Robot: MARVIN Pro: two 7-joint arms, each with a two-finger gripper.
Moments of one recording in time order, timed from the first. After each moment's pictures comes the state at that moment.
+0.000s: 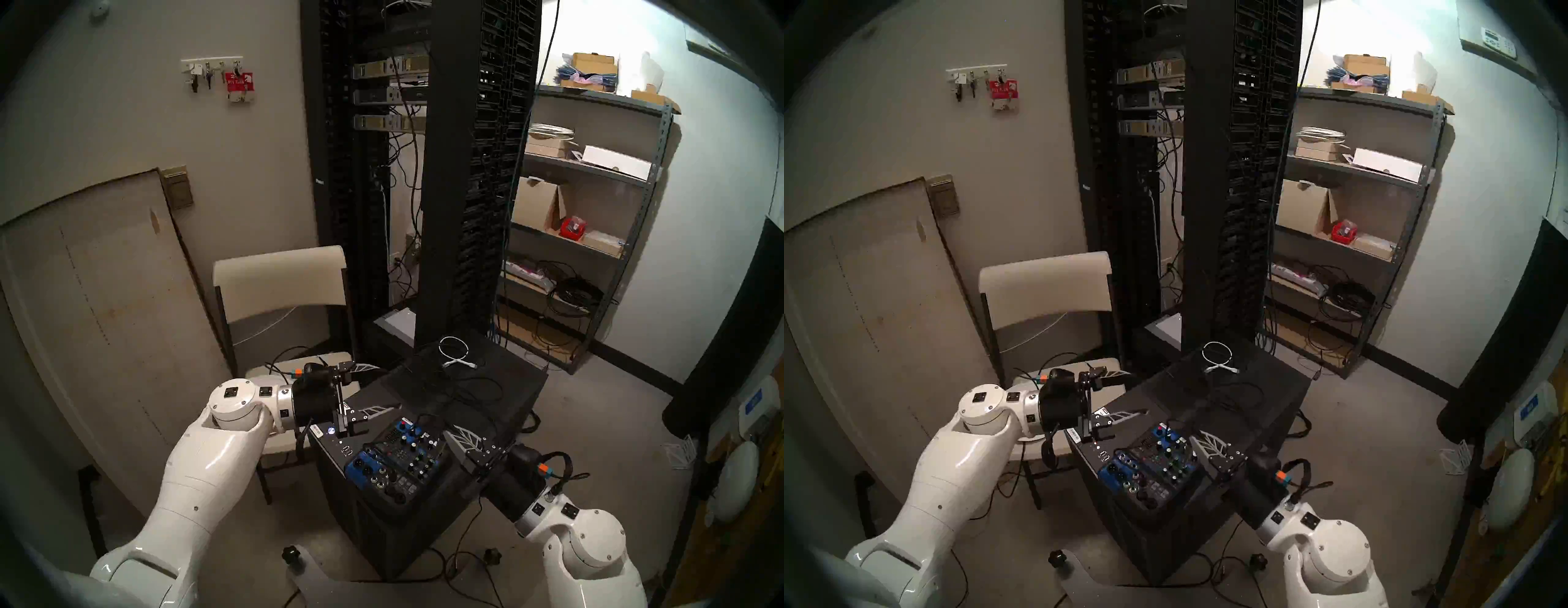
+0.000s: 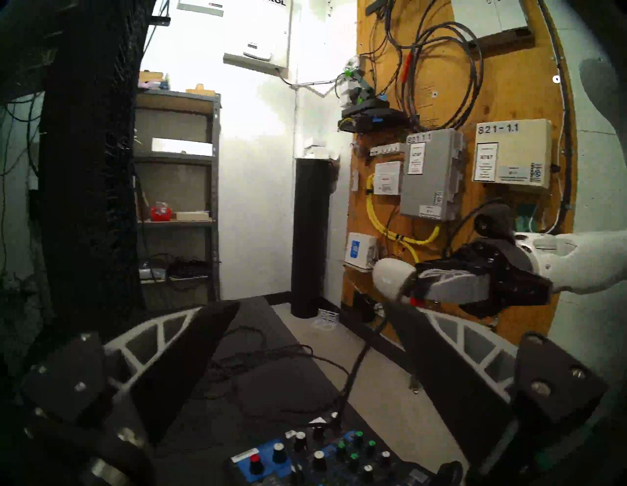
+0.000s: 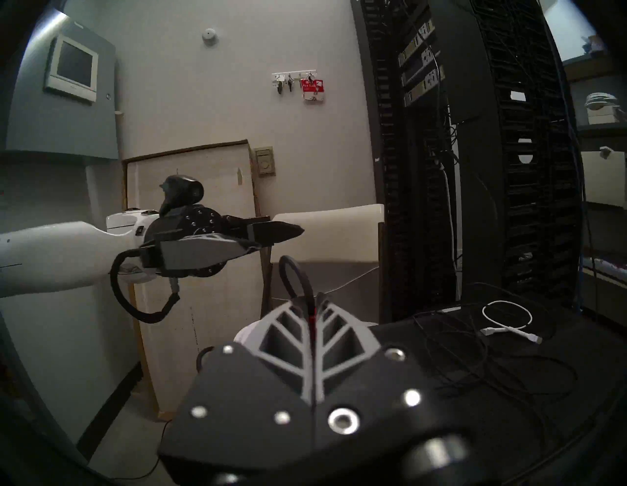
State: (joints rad) left arm 1.39 -1.27 -1.45 -1.33 -0.35 -0.07 -1.23; right arm -2.14 -1.55 1.67 -1.94 0.15 -0.17 0.79
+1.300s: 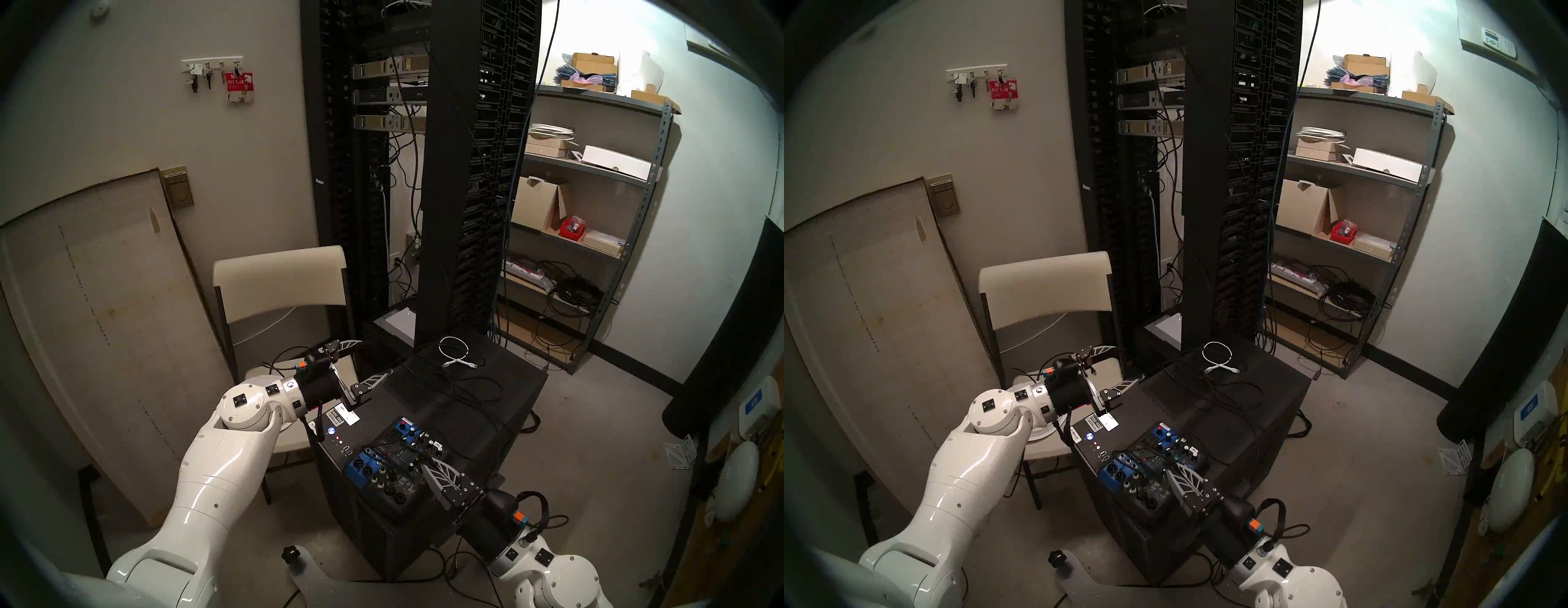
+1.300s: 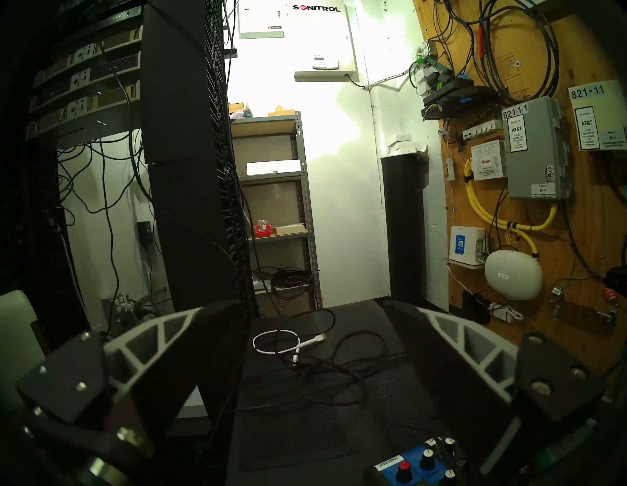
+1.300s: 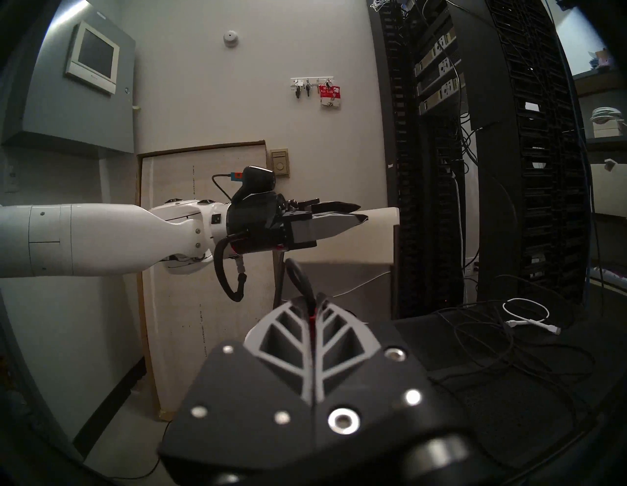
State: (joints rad) left arm 1.36 -1.35 -1.49 -1.24 -0.21 -0.27 -0.97; right arm -2.22 -1.60 1.60 -1.88 0.08 -0.37 0.77
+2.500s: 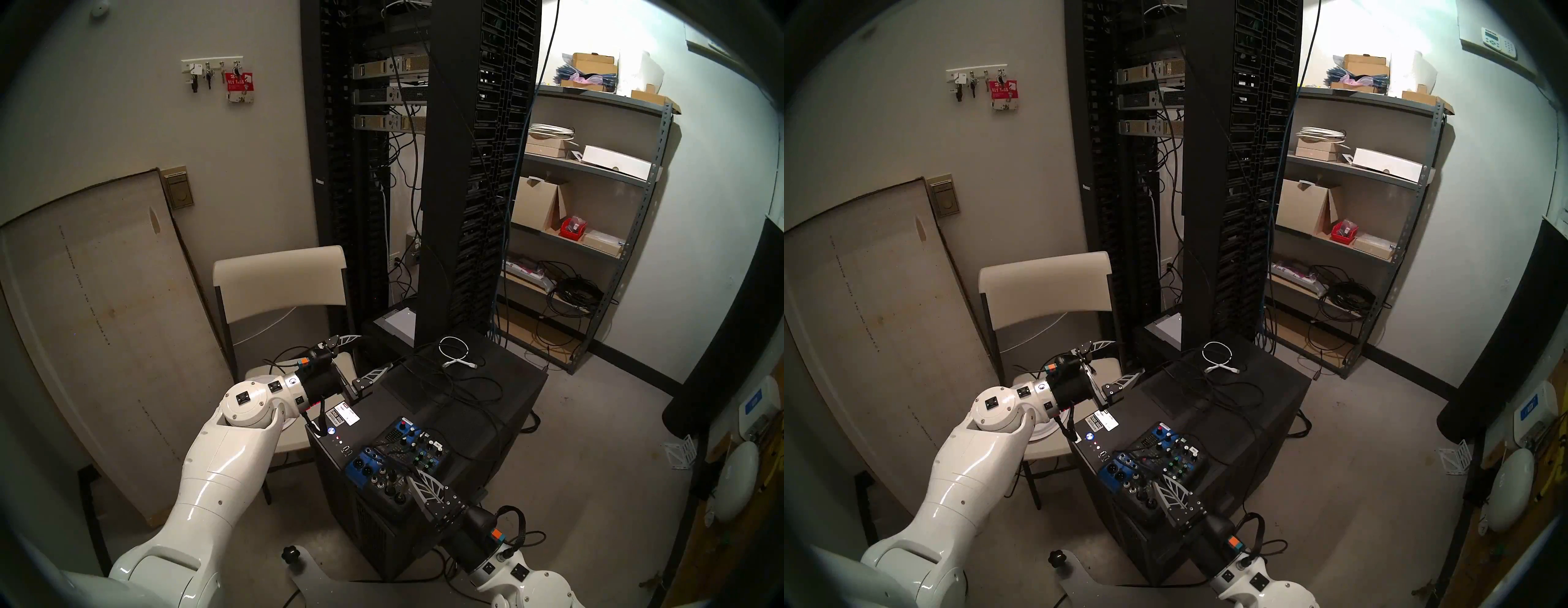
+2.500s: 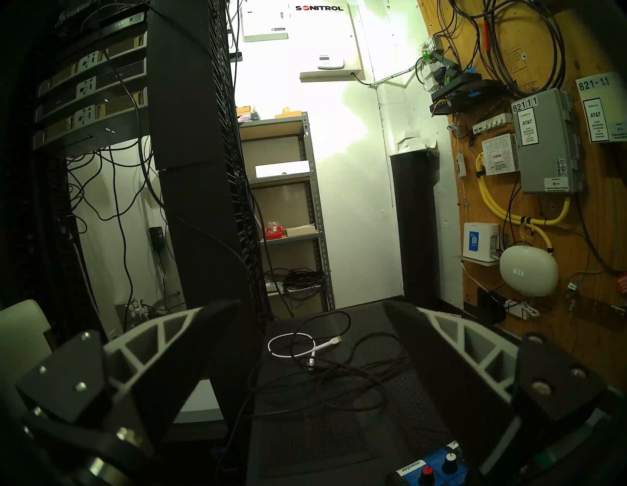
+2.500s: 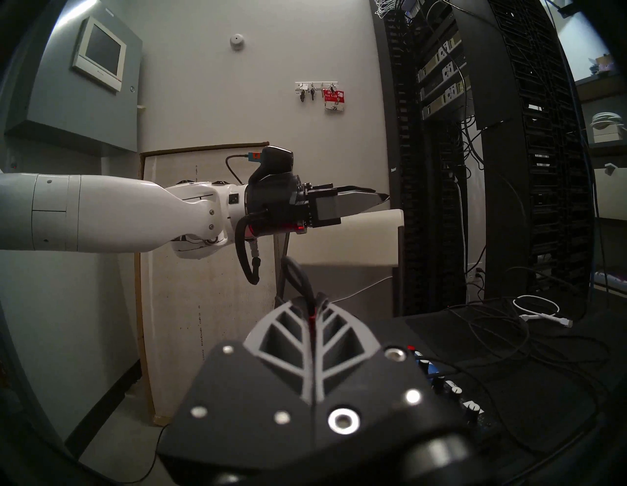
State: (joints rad) left arm 1.34 -1.36 -1.50 -1.23 -0.19 -0.29 -0.94; right arm -2.17 -1.53 1.48 -1.72 0.07 -0.52 0.63
